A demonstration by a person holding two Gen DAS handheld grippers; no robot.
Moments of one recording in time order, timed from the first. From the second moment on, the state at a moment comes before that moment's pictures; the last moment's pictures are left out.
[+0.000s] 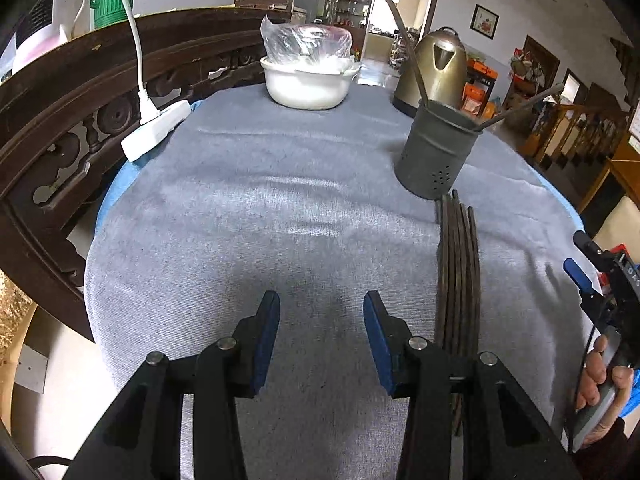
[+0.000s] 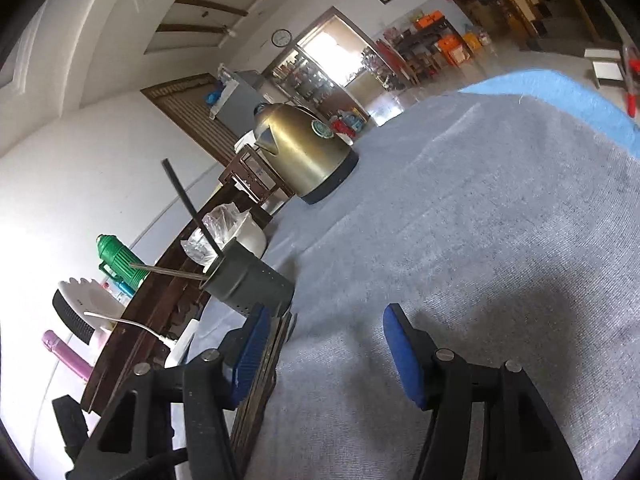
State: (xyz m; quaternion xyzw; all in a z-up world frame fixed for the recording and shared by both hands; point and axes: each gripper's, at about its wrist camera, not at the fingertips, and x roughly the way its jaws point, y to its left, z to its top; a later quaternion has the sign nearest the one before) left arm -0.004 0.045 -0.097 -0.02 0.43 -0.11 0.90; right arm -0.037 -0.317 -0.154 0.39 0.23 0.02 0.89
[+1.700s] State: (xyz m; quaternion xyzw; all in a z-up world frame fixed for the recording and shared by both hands) left arm -0.079 -0.042 -0.051 0.11 0.45 0.00 0.89; right arm -0.022 -0.320 -0.174 0.46 0.26 0.09 0.85
